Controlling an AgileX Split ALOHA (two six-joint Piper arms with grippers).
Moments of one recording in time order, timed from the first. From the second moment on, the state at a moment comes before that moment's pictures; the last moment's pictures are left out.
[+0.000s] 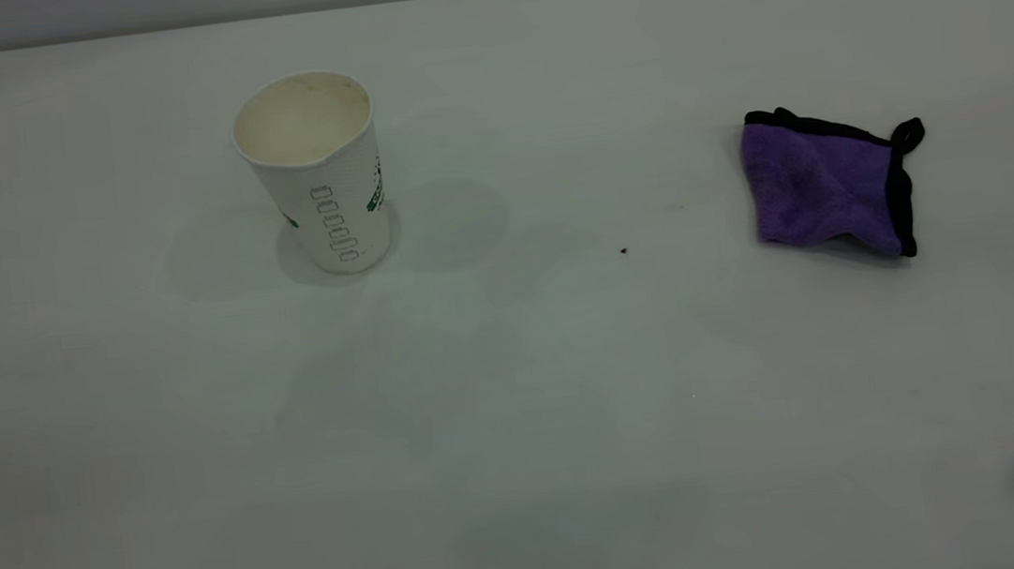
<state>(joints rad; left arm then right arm) -0.03 -0.02 -0.49 -0.03 1.13 0.06 0.13 0.92 -0.59 0.09 1.14 -0.04</state>
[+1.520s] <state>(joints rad) -0.03 -0.02 -0.49 -0.03 1.13 0.06 0.08 -0.02 -0.47 0.12 1.13 -0.04</state>
